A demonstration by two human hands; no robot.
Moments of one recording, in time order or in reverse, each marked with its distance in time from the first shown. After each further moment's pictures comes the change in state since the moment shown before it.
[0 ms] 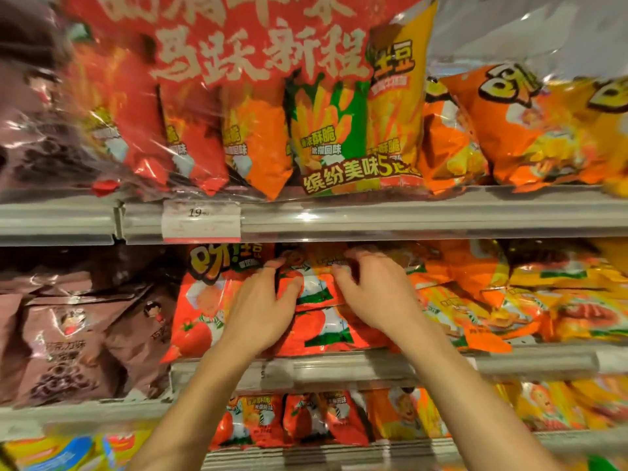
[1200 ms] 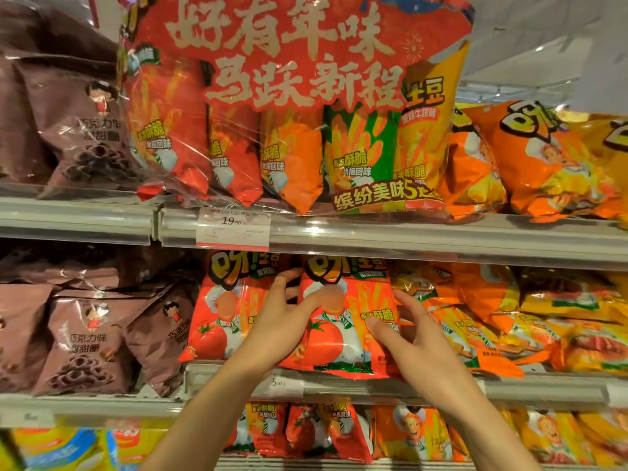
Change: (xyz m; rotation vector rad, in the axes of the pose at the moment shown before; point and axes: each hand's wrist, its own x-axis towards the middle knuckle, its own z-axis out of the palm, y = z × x) left_hand -0.016 0.009 -0.010 -0.699 -0.175 -0.235; right_hand -0.068 0.007 -0.026 0.690 -0.170 0.260
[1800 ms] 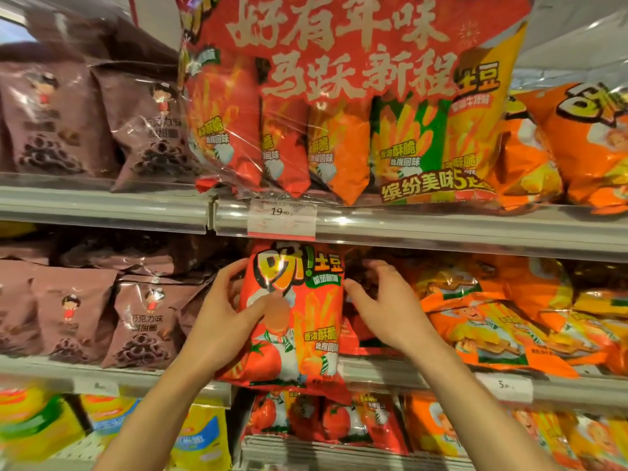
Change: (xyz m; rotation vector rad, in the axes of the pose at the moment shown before) left_hand -0.045 -0.011 -0.106 0.102 0.254 0.115; right_hand 0.057 -0.022 0.073 -0.349 0.000 -0.192
